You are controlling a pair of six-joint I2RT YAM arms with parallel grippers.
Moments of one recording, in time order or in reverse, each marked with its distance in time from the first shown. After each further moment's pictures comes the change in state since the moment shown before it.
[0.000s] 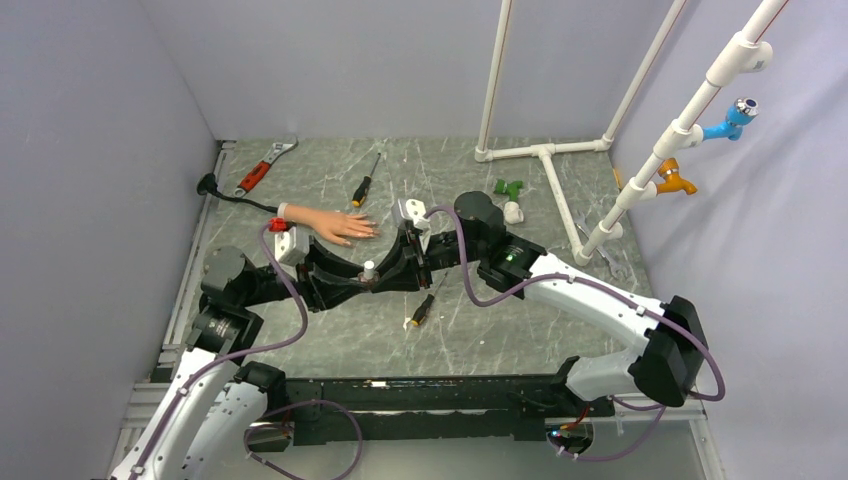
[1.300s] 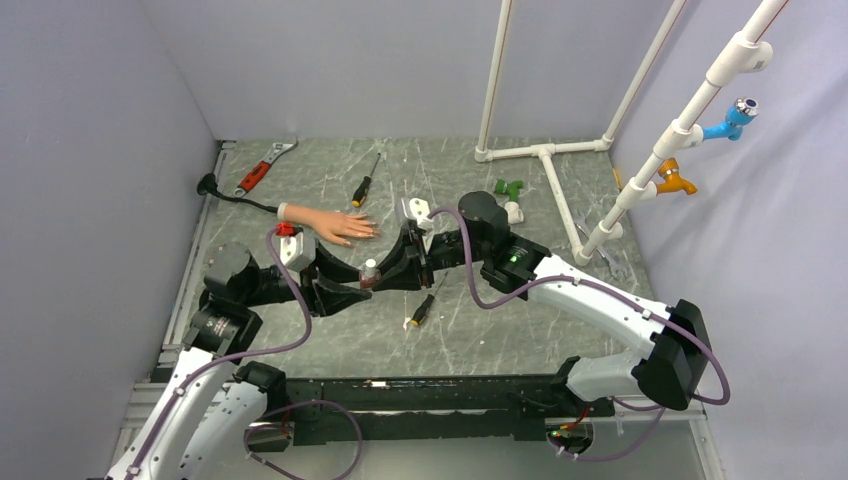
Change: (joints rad) left arm -0.022 0.012 0.037 -0.141 0.031 0.115; right arm -0.003 -0.022 0.000 -0.013 0.020 -0.006
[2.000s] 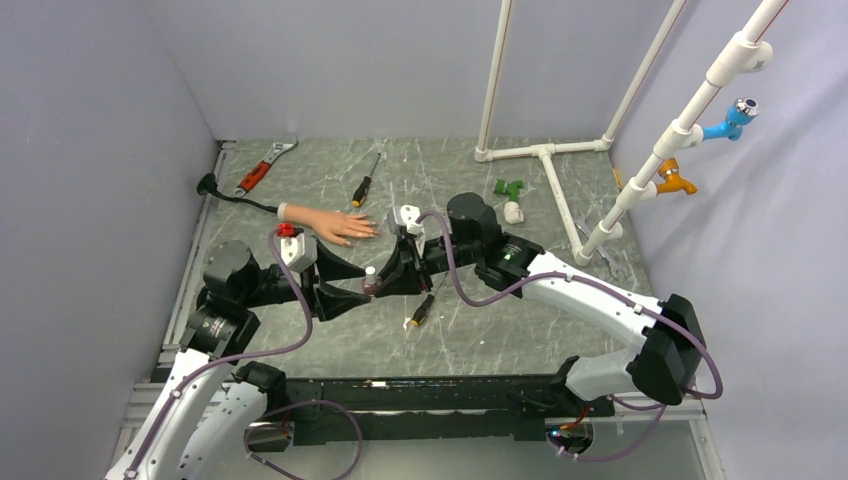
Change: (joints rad) left arm 0.000 0.003 0.029 -0.092 -0.029 0.057; right arm 0.000 0.038 0.010 -0.115 0.005 -0.067
